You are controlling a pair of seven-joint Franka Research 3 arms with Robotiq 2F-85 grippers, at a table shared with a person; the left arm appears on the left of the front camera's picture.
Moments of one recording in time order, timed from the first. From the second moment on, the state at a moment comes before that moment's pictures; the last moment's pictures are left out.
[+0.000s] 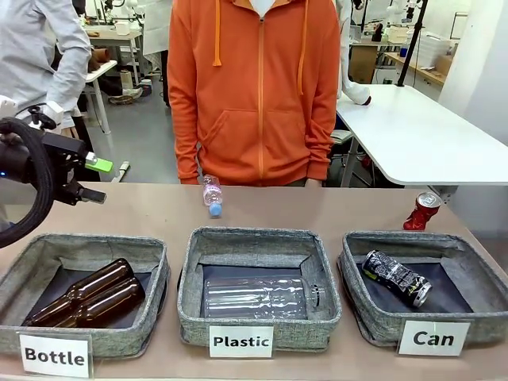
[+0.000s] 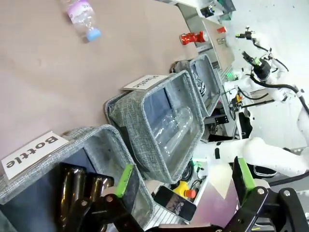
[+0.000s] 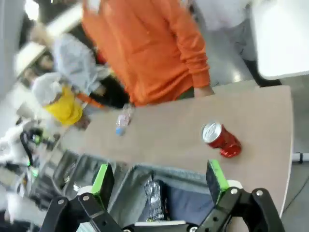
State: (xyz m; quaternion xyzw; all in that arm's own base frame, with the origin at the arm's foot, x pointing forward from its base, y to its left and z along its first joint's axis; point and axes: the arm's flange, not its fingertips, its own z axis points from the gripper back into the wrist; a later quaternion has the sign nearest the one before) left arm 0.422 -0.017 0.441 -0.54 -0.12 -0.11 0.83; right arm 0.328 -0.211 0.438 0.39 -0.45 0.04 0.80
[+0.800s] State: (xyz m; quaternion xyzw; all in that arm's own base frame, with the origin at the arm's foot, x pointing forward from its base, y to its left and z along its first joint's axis) left arm 0.422 -0.017 0.441 -0.54 -0.12 -0.11 0.83; right arm 0.433 -0.225 0.362 0.24 -0.45 0.32 0.80
